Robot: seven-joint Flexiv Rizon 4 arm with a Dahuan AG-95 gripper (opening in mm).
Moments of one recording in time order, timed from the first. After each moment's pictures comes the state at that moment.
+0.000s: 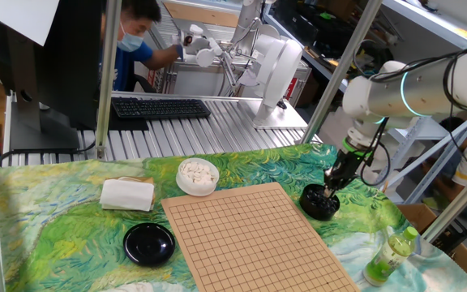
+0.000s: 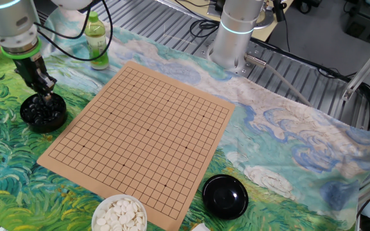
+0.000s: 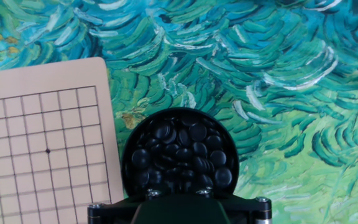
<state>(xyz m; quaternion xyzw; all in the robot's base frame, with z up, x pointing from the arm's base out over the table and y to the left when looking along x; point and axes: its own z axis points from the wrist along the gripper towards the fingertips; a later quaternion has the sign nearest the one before) 0.596 -0.349 0.072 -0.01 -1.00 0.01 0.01</state>
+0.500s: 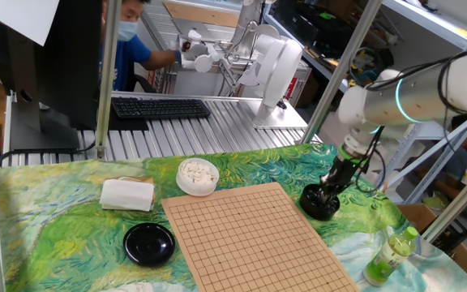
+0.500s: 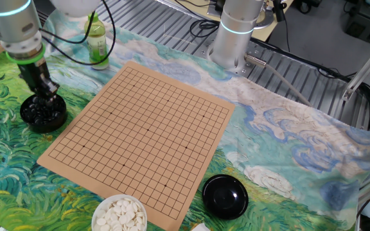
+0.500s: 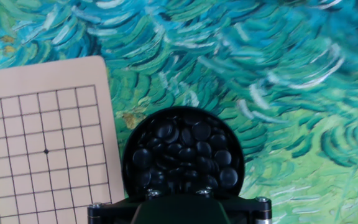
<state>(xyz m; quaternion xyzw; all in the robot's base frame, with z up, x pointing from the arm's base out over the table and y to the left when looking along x) 0.598 -0.349 0.036 -0.02 -1.00 -0.01 -0.01</state>
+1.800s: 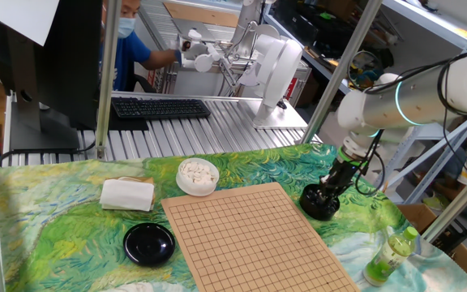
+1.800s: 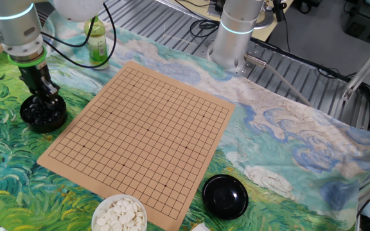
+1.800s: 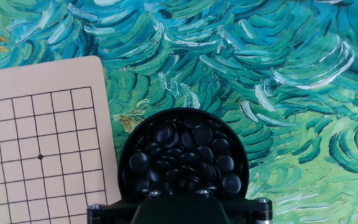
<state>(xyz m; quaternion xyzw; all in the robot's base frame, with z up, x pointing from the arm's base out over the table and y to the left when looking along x) 0.594 -0.347 0.046 -0.02 -1.00 -0.01 -0.01</state>
